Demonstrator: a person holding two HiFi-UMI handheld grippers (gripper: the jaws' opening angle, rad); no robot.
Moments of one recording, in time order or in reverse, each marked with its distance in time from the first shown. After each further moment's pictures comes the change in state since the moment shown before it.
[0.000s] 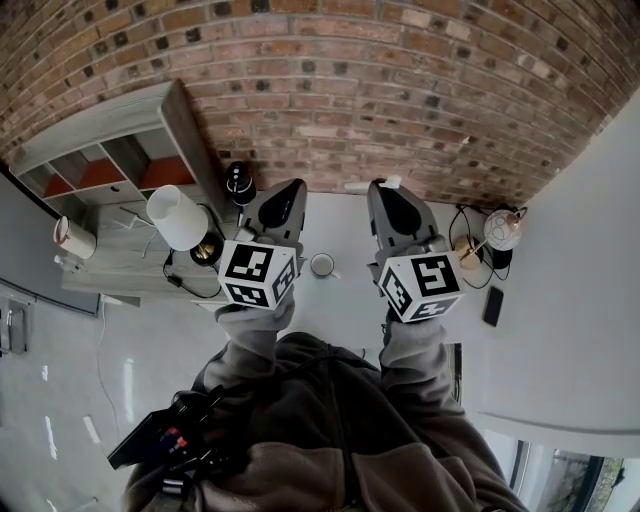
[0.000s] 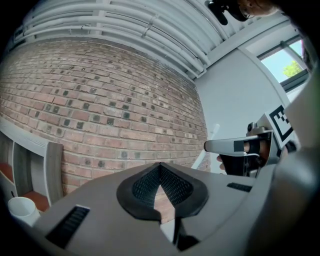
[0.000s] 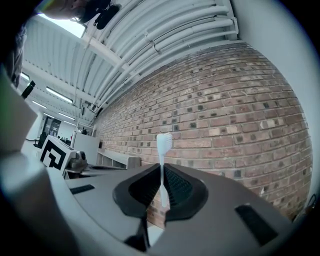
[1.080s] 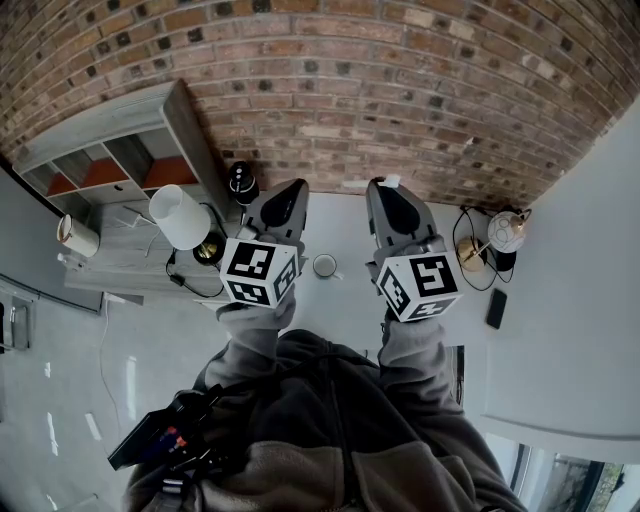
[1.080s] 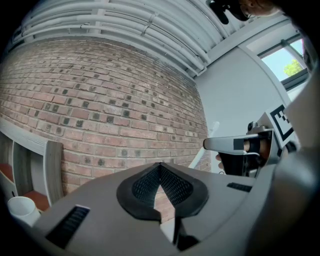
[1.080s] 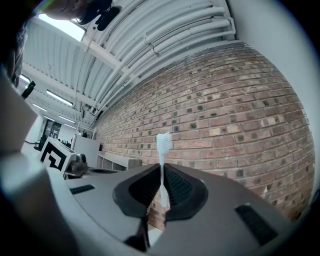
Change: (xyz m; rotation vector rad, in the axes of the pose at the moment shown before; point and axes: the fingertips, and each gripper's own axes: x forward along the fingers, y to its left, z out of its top) left arm 0.004 0.002 -0.004 0.003 0.016 0.002; right arm 0.006 0.001 0.000 0.018 -0.029 0.008
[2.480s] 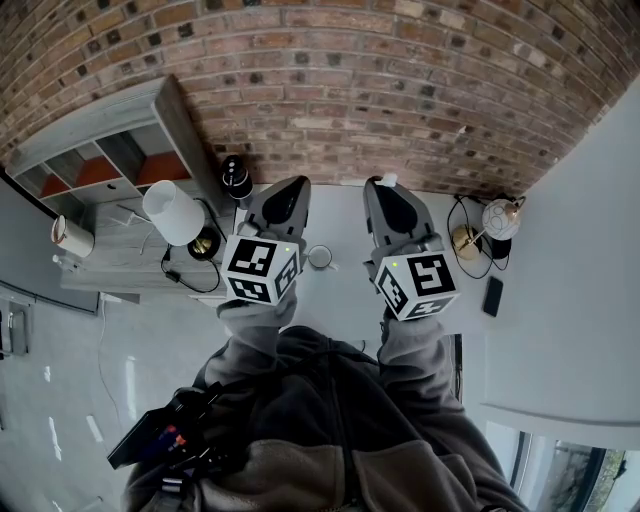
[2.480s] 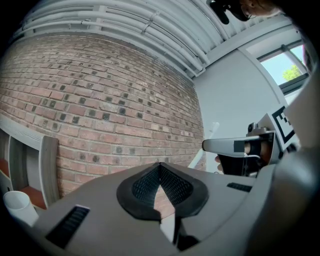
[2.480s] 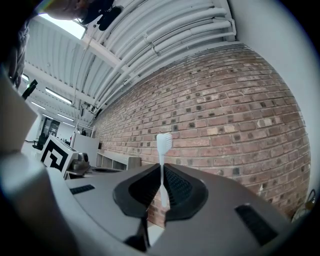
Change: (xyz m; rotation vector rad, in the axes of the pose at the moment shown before) left arm -0.001 -0.017 -0.006 -0.022 0.012 -0.041; right arm -0.015 0.002 -0.005 -0.008 0.018 -0.017
